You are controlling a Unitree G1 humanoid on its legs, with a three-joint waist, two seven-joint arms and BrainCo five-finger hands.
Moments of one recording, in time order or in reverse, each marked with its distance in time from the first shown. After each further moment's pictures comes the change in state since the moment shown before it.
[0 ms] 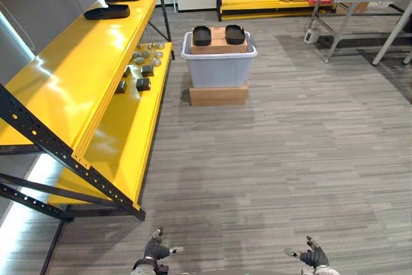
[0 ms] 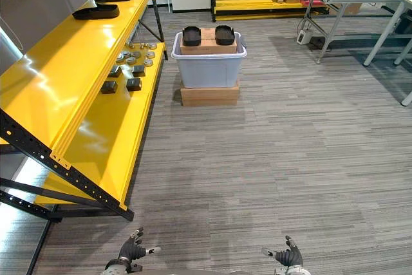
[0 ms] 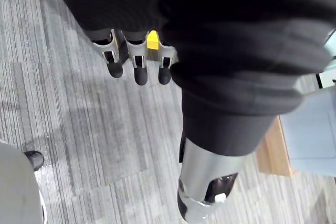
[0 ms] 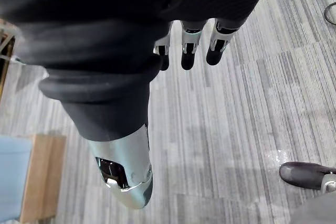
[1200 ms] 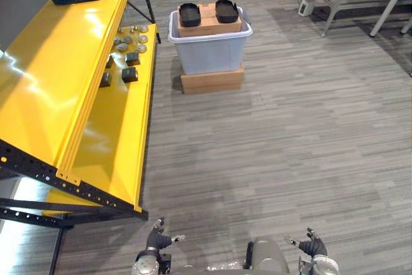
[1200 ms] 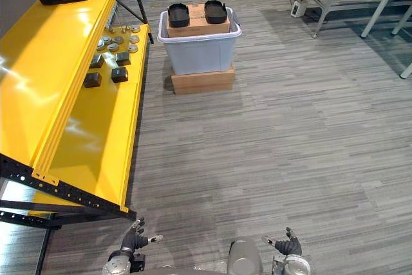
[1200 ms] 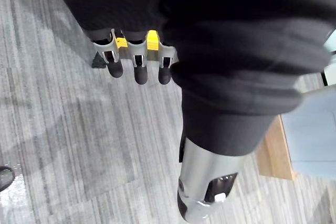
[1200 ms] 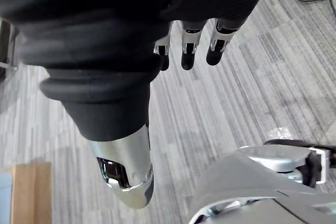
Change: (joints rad) left arm -0.103 -0.002 -0.004 -0.056 -0.059 0.005 0.033; right arm -0.113 -0.004 -0.037 0.001 0.131 0.037 -0.028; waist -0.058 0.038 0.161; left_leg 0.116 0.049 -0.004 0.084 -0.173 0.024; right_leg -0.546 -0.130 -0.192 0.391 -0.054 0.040
